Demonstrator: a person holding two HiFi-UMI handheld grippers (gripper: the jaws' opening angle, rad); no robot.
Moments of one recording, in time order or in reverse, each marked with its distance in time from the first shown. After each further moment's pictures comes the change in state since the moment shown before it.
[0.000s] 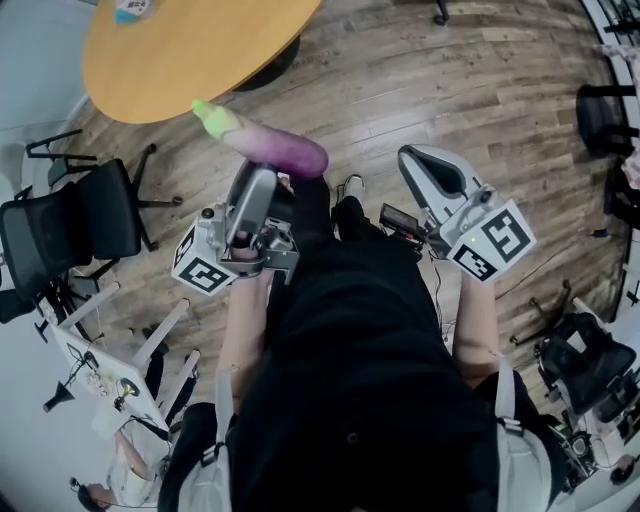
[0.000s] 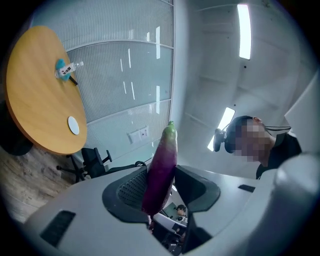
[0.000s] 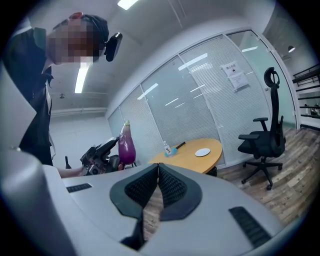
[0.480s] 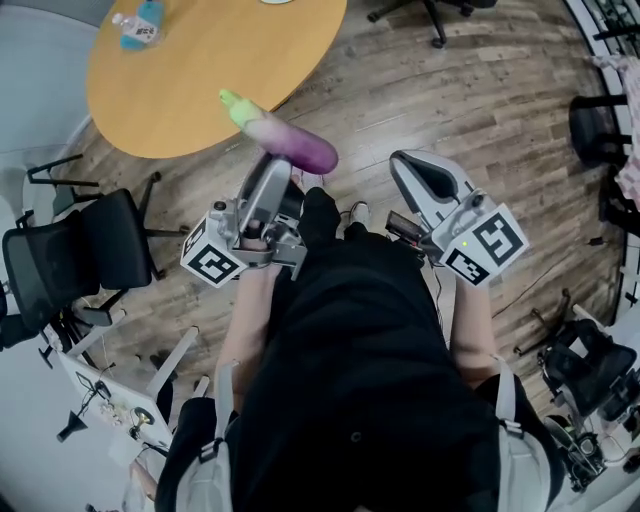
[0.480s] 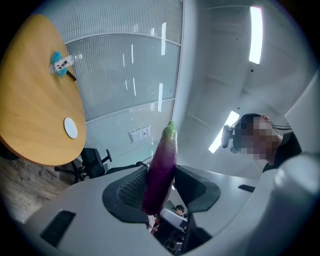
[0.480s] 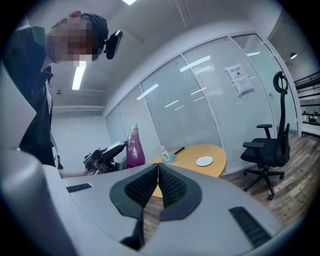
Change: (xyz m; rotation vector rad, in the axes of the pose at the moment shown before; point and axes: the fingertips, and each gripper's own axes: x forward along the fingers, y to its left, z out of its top) left arm 0.041 0.062 0.065 -0.036 0.045 -0.016; right arm 0.087 -0.008 0.045 -0.038 -0.021 -0.029
